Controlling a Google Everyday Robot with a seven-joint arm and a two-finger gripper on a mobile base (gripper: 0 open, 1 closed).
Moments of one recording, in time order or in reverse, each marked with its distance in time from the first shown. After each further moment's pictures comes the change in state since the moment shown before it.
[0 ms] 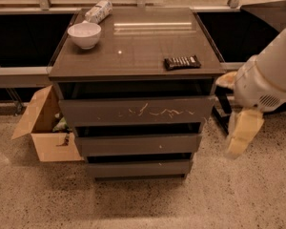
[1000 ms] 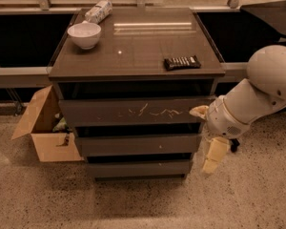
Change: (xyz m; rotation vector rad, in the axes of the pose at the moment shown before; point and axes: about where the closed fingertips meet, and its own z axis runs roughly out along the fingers) arm -0.003 0.012 0.117 -0.148 -0.167 -0.034
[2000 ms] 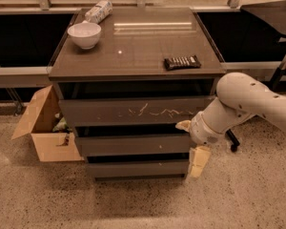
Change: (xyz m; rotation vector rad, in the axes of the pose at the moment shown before) arm 0.033 -0.026 0.097 -0.113 -0.001 -0.063
